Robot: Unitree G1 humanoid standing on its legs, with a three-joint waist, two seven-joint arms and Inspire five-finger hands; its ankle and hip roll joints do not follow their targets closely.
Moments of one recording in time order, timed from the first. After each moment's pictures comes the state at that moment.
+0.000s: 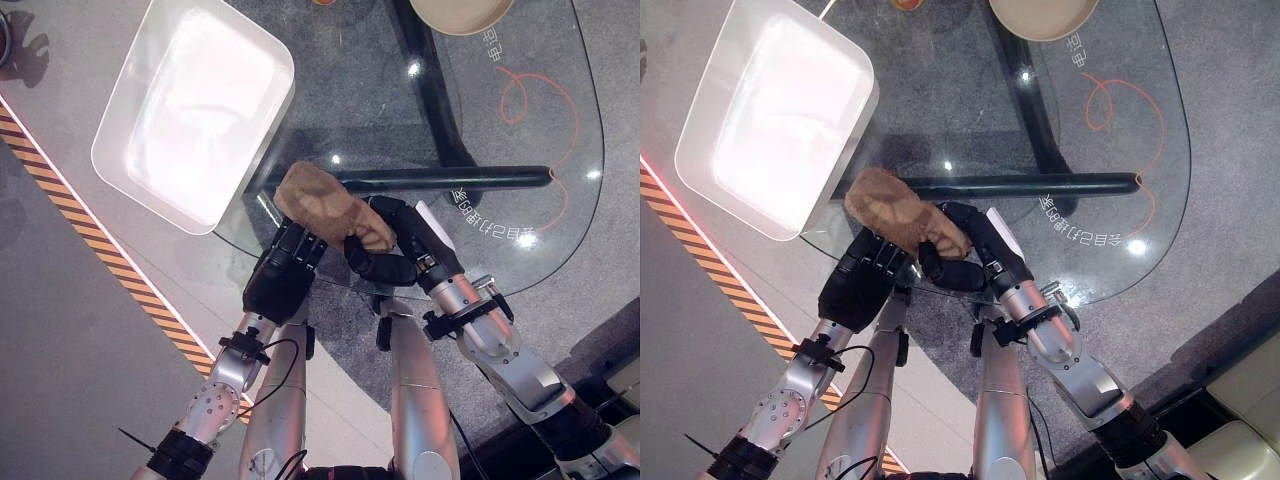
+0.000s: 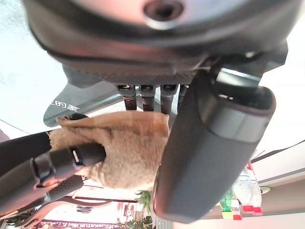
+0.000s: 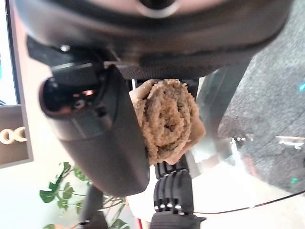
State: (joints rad) left arm -0.09 0.41 -0.38 0.01 -1.66 -0.10 -0.35; right arm -0.26 -0.65 0.45 -0.24 0.23 -0.06 -0.16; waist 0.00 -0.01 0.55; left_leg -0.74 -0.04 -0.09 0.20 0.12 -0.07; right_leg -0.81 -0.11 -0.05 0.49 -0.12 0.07
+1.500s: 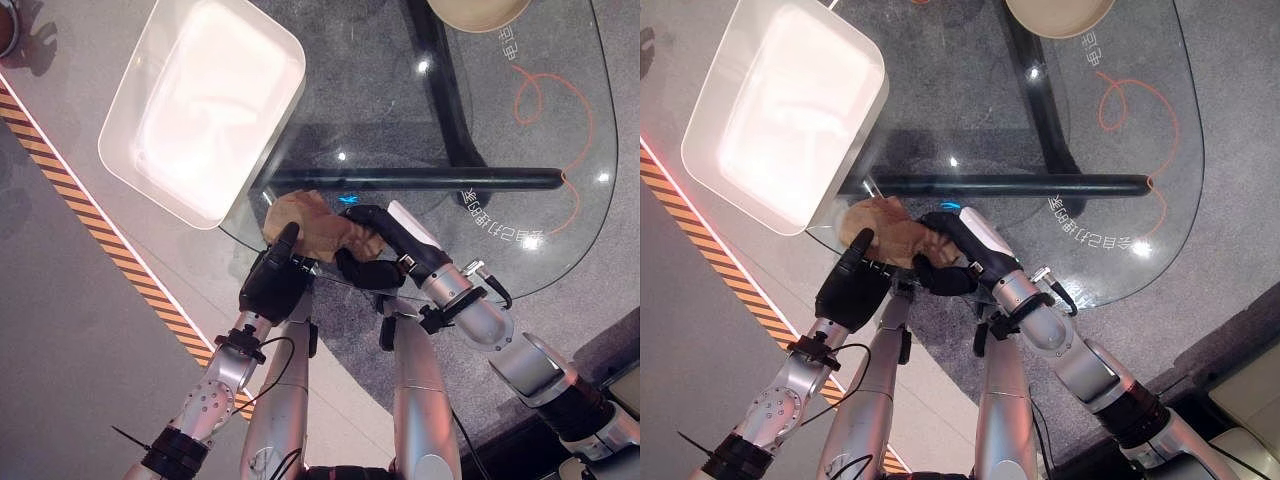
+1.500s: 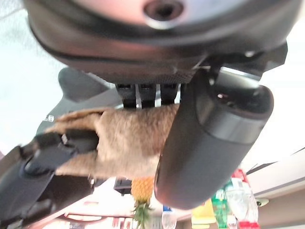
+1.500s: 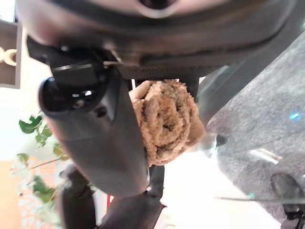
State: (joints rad) left arm -0.10 0.44 -0.38 0.03 -1.67 -0.12 -0.28; right arm -0.38 -0.71 0.55 -0.27 0.05 0.03 -0.05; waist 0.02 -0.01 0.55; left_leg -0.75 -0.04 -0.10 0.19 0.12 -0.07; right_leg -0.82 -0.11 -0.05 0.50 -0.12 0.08
